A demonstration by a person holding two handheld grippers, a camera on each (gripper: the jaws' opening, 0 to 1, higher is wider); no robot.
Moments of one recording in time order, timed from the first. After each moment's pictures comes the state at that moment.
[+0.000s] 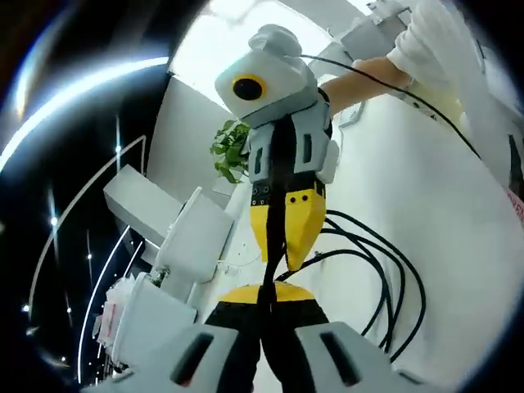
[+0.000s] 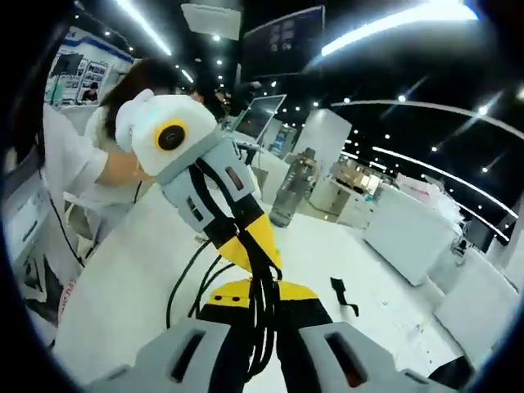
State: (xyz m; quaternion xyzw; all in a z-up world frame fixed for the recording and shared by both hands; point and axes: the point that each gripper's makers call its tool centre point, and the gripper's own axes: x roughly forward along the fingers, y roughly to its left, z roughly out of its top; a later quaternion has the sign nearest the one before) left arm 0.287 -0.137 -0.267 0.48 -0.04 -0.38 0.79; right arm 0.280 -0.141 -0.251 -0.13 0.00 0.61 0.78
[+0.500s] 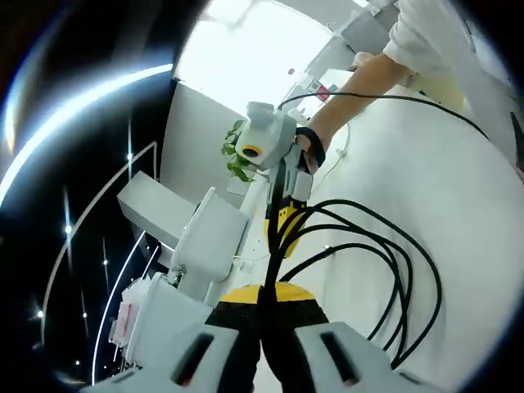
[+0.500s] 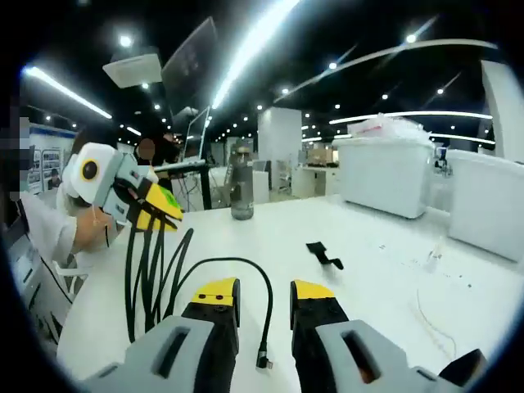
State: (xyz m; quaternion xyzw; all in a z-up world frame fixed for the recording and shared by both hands) left arm 0.287 -0.124 -0.263 0.50 -0.07 -0.35 0.79; right arm 0.364 -0.149 -0.320 -0.06 0.12 0.58 0.80
